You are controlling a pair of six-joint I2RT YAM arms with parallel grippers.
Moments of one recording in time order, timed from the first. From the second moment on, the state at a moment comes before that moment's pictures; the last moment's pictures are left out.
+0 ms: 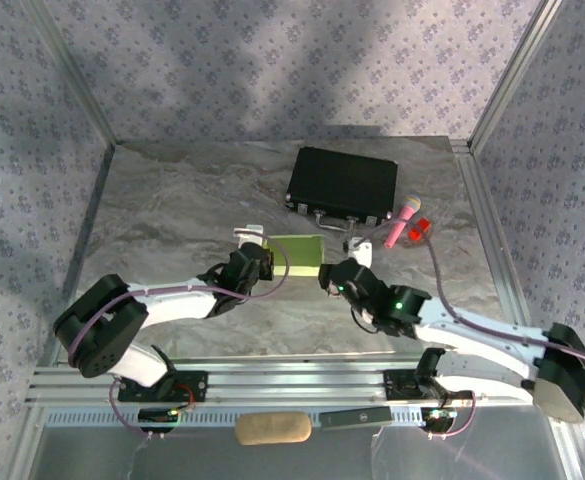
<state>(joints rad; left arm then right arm) -0.84 1.46 0.58 0.29 -0.42 -0.52 1.01 0.99 0.64 -0.30 0.49 0.86</state>
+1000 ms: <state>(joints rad) -0.91 1.49 0.59 0.27 -0.50 -0.56 0.93 1.26 0.76 -0.06 0.35 1.75</state>
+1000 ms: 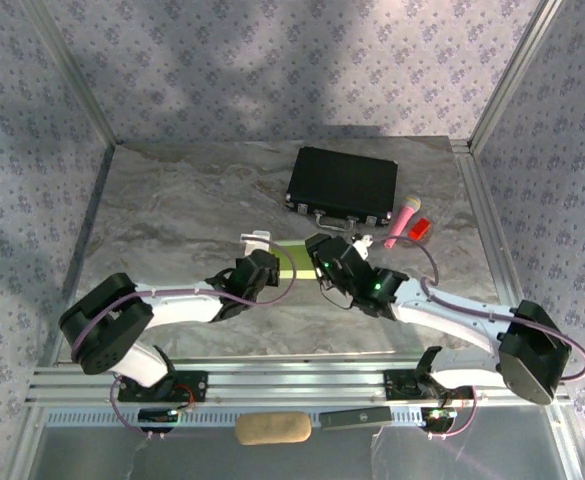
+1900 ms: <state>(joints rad) -0.96 0.86 0.60 -0.31 -0.52 -0.94 0.87 1.31 0.65 0.01 0.26 1.81</state>
